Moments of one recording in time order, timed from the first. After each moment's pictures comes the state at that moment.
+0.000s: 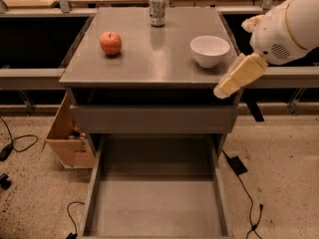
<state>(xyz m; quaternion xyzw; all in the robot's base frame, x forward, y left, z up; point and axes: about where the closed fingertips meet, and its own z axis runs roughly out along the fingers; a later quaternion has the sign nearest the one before) 0.540 -0.158 0.978 -0.53 0.76 0.02 0.37</state>
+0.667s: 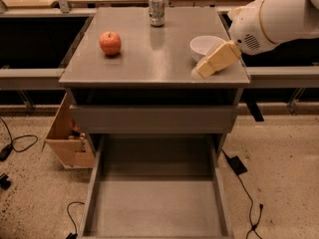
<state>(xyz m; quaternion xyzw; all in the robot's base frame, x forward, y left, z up) 0.590 -0.124 0.987 -0.48 0.75 0.04 0.44</state>
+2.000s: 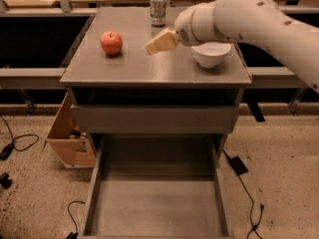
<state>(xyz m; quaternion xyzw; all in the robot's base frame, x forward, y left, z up) 0.720 -0.029 0.965 -0.38 0.75 0.09 0.54</state>
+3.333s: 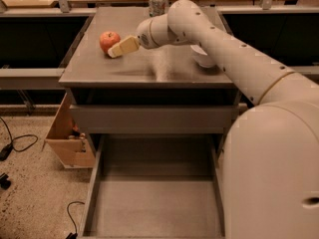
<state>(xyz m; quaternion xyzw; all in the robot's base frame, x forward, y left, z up) 0.817 0.094 0.893 -0.41 0.73 0.22 0.50</state>
